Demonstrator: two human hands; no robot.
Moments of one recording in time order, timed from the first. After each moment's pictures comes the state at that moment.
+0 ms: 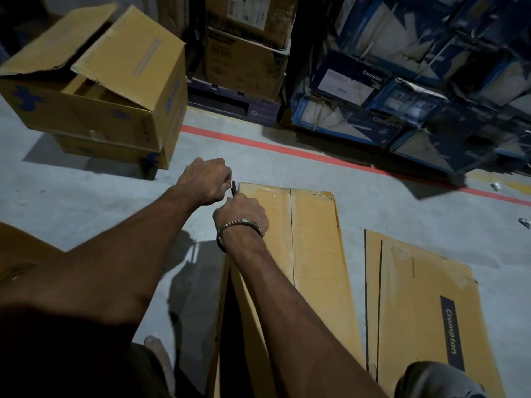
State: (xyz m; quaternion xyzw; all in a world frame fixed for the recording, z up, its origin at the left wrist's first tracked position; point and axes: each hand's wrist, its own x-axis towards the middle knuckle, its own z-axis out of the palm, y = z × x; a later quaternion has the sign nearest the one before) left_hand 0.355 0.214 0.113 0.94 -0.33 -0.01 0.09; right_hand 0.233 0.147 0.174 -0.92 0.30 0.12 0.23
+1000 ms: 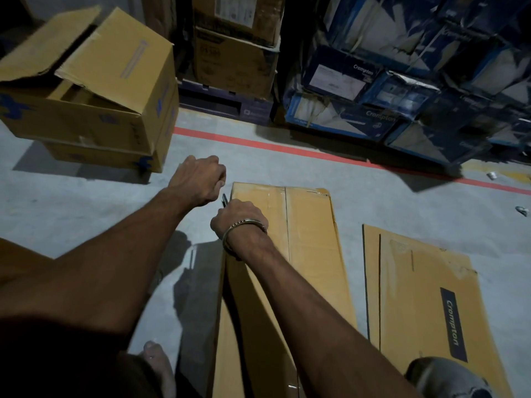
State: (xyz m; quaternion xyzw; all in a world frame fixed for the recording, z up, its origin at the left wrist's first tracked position) left_hand 0.352 0.208 0.120 0.94 -0.34 0.02 0.07; right_hand 0.228 0.132 0.175 -0.93 0.24 0.19 0.20
